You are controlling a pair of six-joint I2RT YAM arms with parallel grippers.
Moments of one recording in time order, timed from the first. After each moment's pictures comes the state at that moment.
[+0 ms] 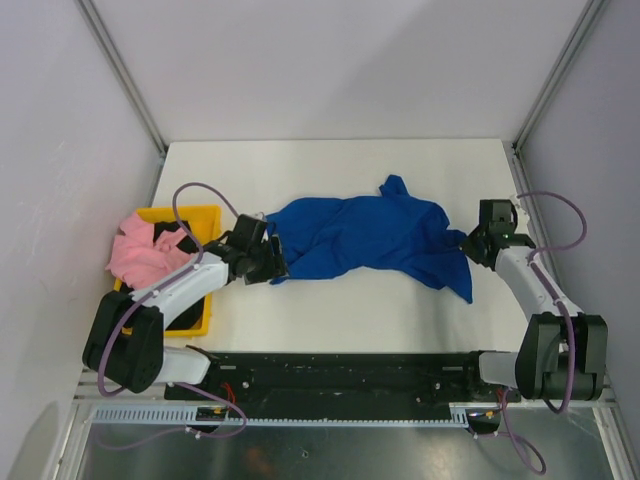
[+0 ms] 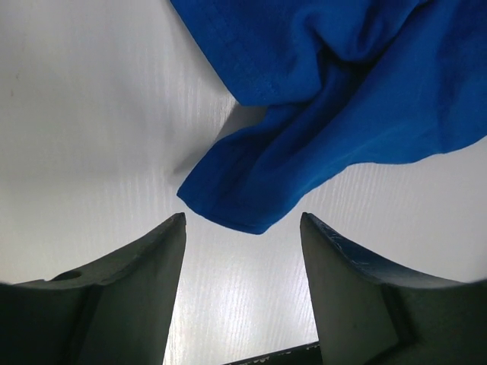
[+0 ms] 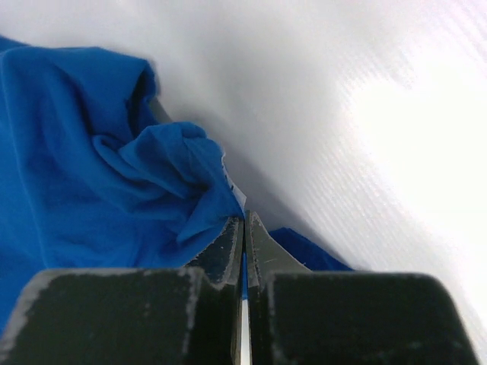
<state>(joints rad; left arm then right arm) -0.43 1.34 0.77 -0.44 0.03 -0.61 -0.01 1.27 0.83 -0.46 0.19 0.70</state>
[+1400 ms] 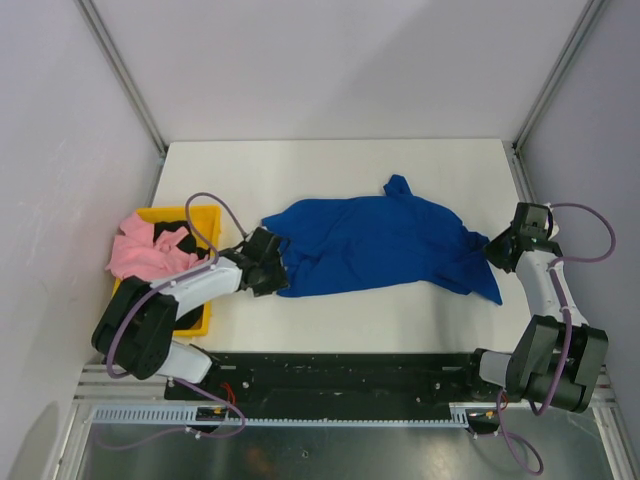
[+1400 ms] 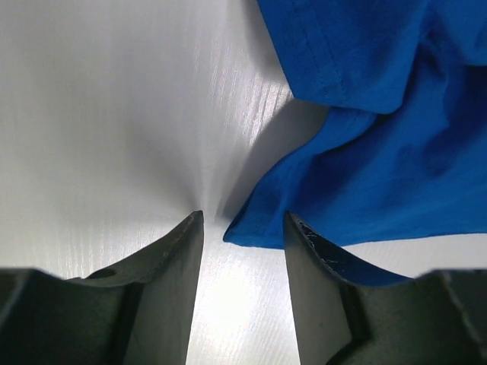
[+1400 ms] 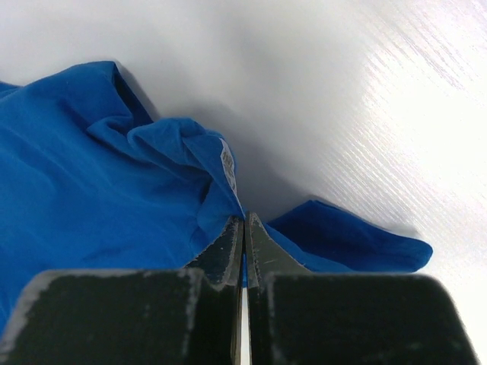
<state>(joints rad) -0.52 1.41 0.71 -0.40 -0.10 -0.76 -0.26 1.24 0.83 -0.50 0.04 0.64</state>
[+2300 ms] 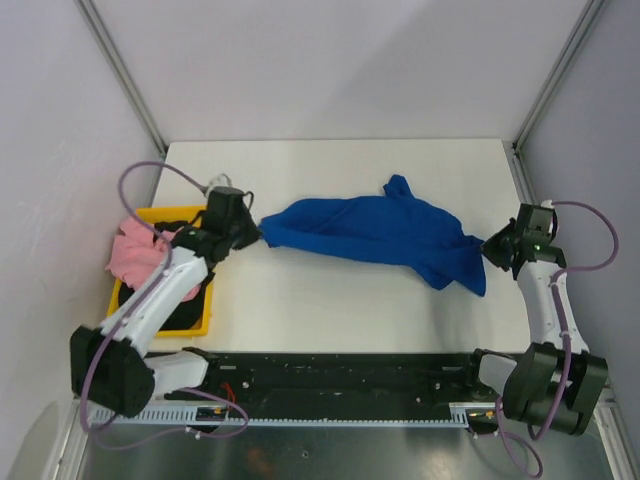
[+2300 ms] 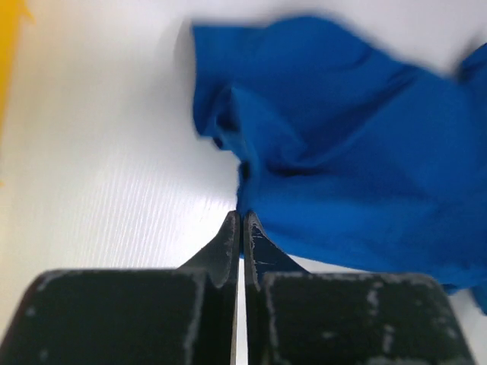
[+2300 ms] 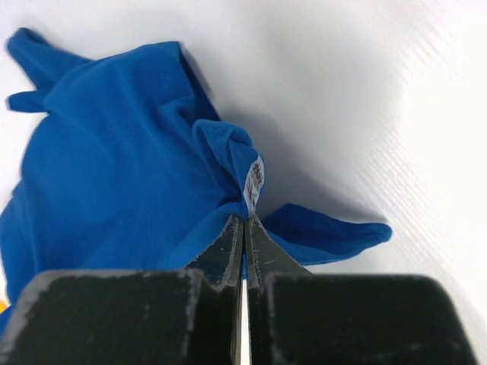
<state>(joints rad) -0.36 1.24 0.93 -0.50 -0.16 -0.74 -0.25 1.14 0.83 -0.53 -0.04 0.64</state>
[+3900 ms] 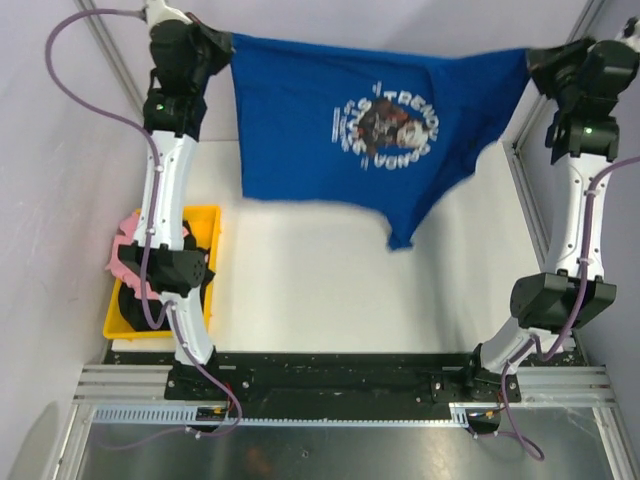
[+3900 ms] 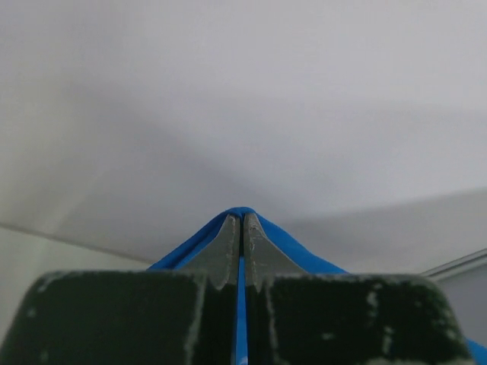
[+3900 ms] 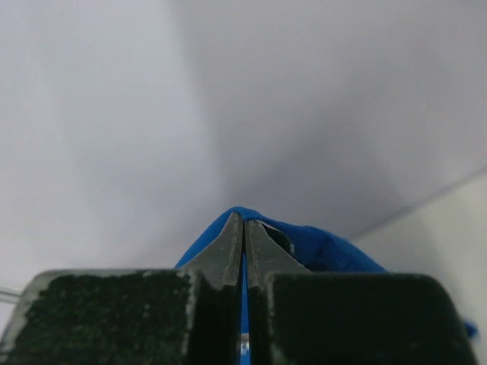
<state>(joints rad) -0.16 1.98 2.50 -0.48 -0.11 -0.66 -0.21 1.67 2.04 -0.36 -0.14 0.84</state>
